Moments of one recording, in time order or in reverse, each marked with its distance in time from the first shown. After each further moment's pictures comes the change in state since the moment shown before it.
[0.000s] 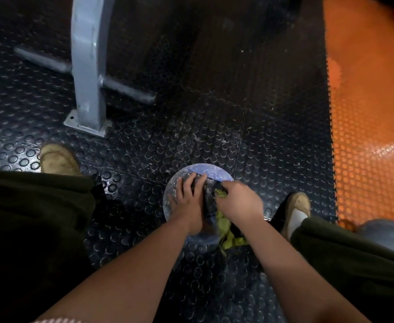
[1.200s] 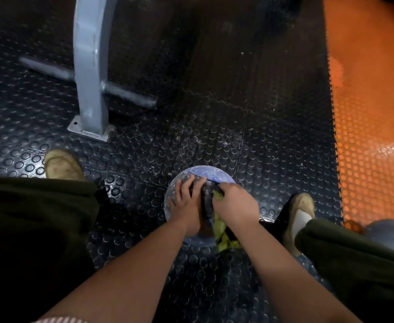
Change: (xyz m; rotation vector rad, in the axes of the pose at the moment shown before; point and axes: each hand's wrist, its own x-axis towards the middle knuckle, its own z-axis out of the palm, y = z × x) left_hand 0.001 -0.007 -0.005 -0.027 -0.009 0.015; right_hand -0.003 -0.014 0.000 0.018 0.000 0.041
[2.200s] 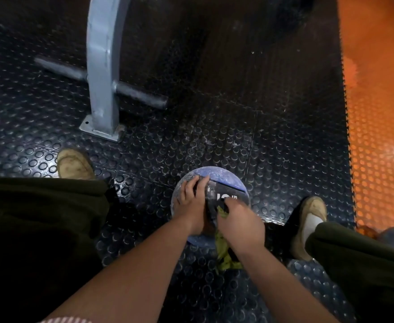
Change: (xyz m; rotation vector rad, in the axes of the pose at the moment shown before) left_hand 0.003 -0.007 -0.012 0.009 -0.018 -0.020; right_hand -0.031 -0.009 0.013 -0.004 0.008 0.001
